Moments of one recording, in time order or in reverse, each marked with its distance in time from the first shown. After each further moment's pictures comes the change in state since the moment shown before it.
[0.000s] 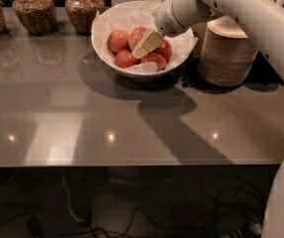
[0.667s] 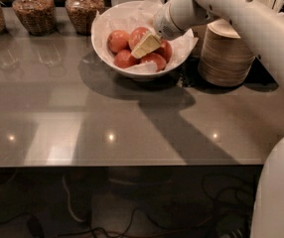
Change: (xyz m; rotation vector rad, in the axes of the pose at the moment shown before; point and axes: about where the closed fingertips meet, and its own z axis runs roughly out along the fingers) arm 0.009 0.002 0.015 -0.033 0.011 0.019
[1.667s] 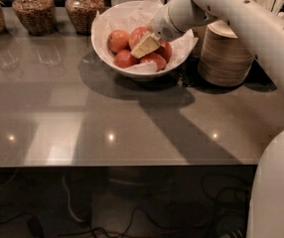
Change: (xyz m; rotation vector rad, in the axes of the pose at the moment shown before) arm 0.004 0.002 0.006 -0.023 0.001 0.010
